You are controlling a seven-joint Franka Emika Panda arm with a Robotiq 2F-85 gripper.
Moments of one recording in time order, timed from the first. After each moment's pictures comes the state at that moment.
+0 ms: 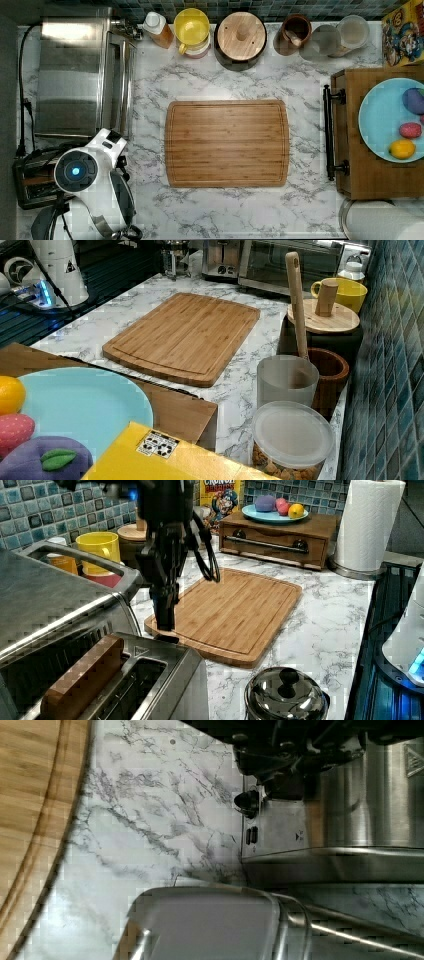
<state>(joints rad) 0.20 0.01 0.43 -2.27 0.31 0.74 -0.58</state>
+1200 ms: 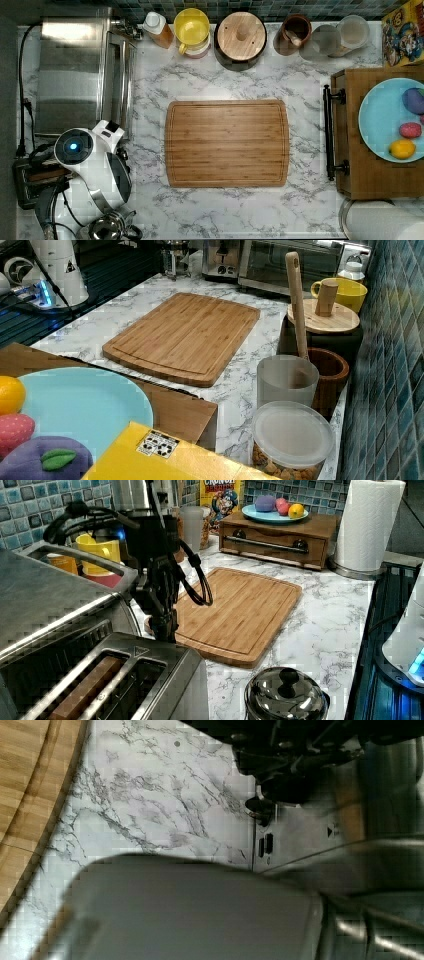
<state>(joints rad) 0.20 0.17 0.44 -2.17 0.23 0.68 -0.58</state>
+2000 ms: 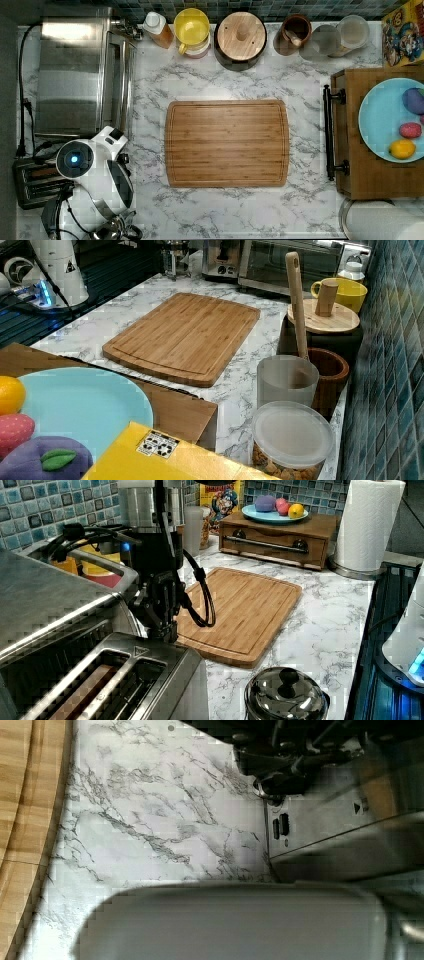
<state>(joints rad) 0.23 0.17 0.43 -2.23 0.18 0.81 -0.41</state>
